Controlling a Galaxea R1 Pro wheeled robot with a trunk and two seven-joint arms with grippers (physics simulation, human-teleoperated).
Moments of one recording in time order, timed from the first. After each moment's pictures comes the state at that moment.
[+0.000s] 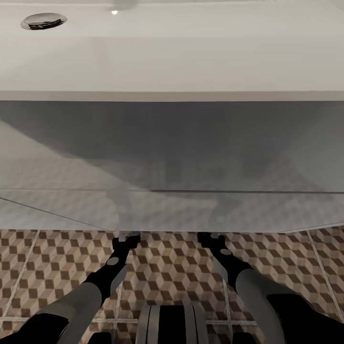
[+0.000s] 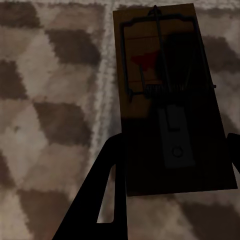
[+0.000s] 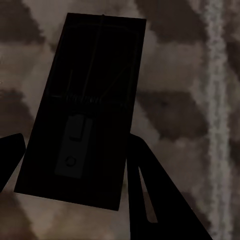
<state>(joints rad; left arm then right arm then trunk) -0.79 -0.06 -0.14 -0.28 0.12 -0.33 0.15 -0.90 0.10 0.00 -0.14 0.02 -0.21 -0.08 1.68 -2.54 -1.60</state>
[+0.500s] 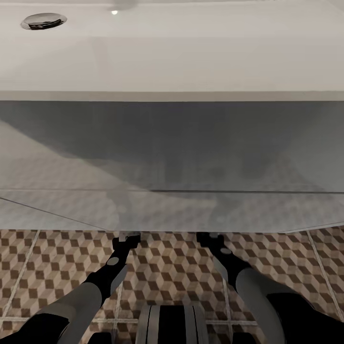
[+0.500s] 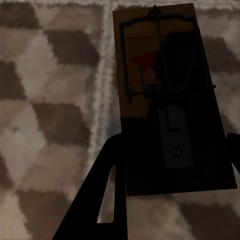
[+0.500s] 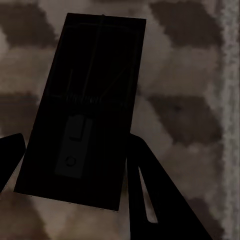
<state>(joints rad) -0.79 -0.06 -0.14 -0.28 0.12 -0.33 0.15 -0.90 0.10 0.00 -0.14 0.02 -0.20 -0.05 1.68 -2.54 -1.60</state>
